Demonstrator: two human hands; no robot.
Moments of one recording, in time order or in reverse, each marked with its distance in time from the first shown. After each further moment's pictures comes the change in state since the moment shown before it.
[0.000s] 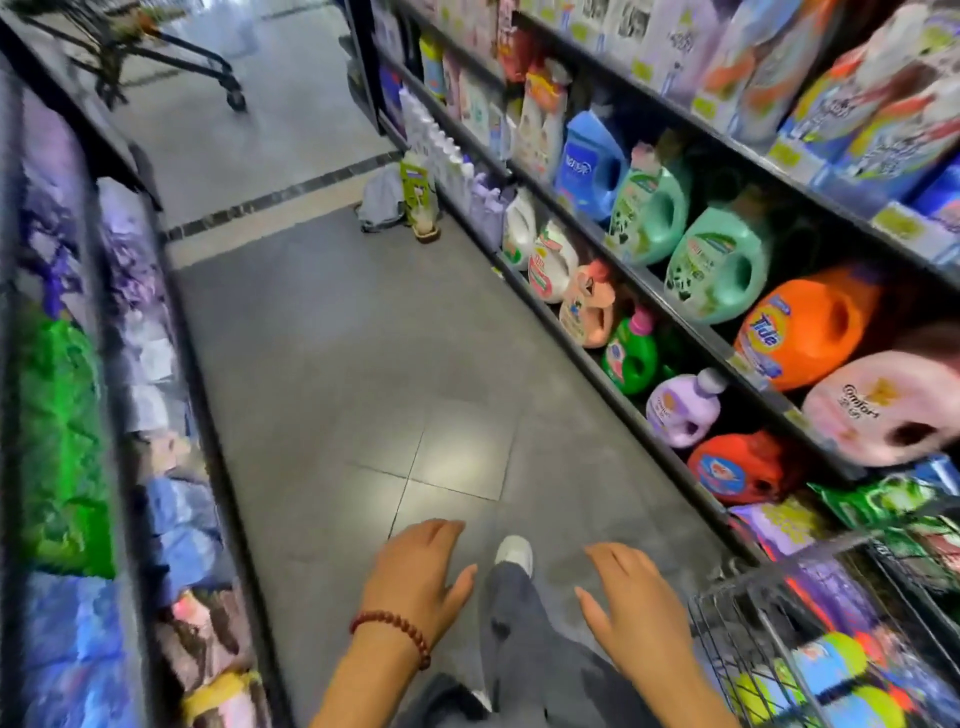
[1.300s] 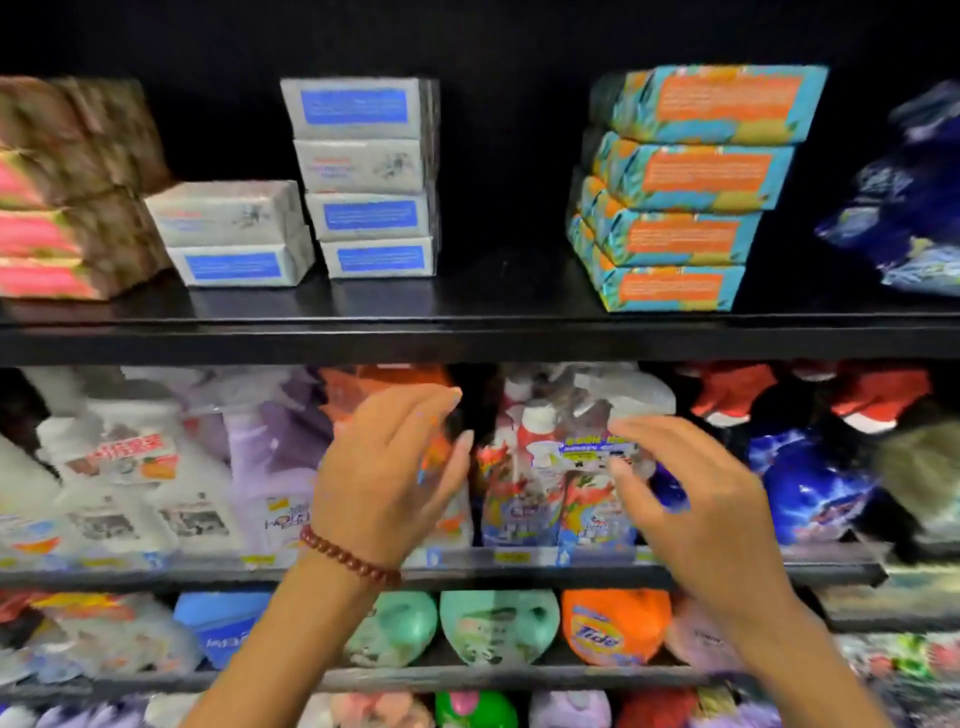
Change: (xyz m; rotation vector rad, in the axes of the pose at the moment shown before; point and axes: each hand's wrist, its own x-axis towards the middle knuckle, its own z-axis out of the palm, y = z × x) left_hand 0.630 0.362 -0.304 -0.364 0.674 1.495; right_hand 0.359 0.113 -0.440 -0.053 1.326 0.452
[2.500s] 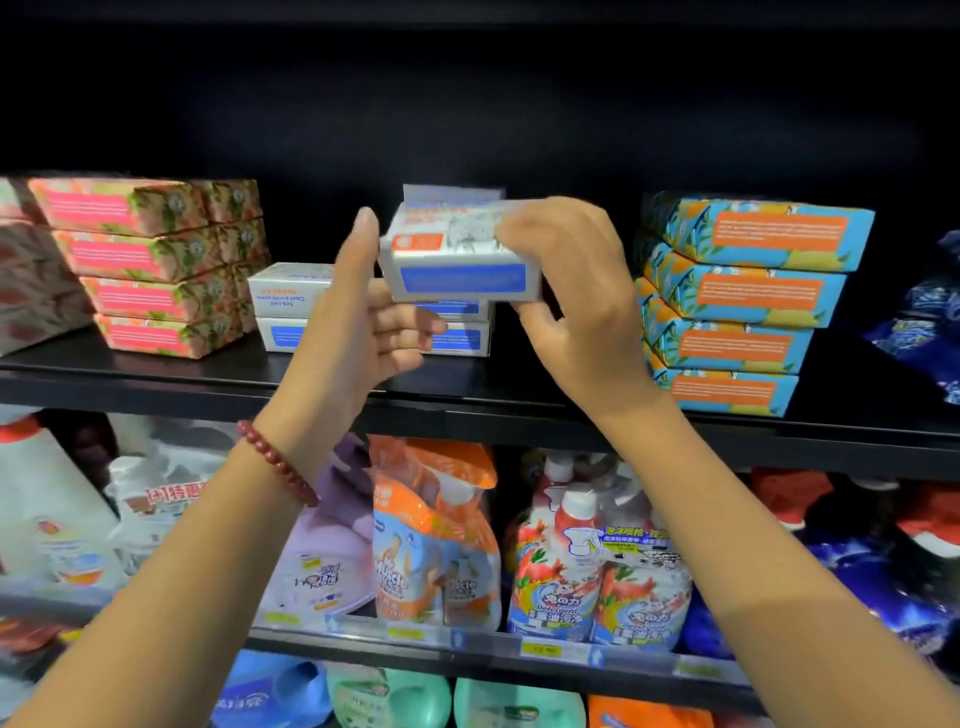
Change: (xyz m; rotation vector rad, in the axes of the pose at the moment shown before) left_hand 0.137 -0.044 -0.060 -1.070 0.008 -0.999; right_hand 0.189 -0.078 0.047 0.113 0.431 -0.719
